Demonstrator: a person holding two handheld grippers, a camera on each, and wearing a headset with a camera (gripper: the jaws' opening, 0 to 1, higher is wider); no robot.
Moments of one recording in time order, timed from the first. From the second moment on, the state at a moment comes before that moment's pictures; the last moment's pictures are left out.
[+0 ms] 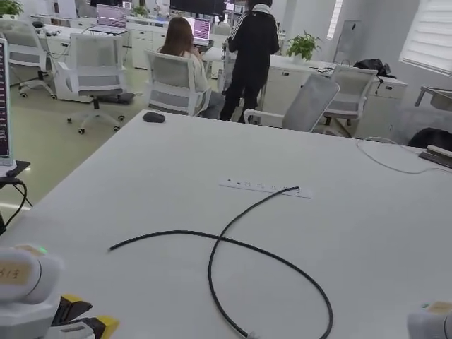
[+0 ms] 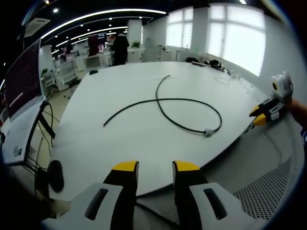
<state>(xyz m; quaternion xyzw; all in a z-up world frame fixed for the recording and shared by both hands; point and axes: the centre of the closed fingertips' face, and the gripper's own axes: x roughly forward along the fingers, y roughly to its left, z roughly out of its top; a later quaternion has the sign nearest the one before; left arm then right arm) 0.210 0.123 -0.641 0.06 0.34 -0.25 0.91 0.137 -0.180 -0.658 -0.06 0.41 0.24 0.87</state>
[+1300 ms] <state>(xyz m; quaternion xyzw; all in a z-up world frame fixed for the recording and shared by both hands) 0.210 0.122 -0.646 0.07 0.35 -0.25 0.90 0.232 -0.105 -0.764 -0.25 0.51 0.43 0.70</state>
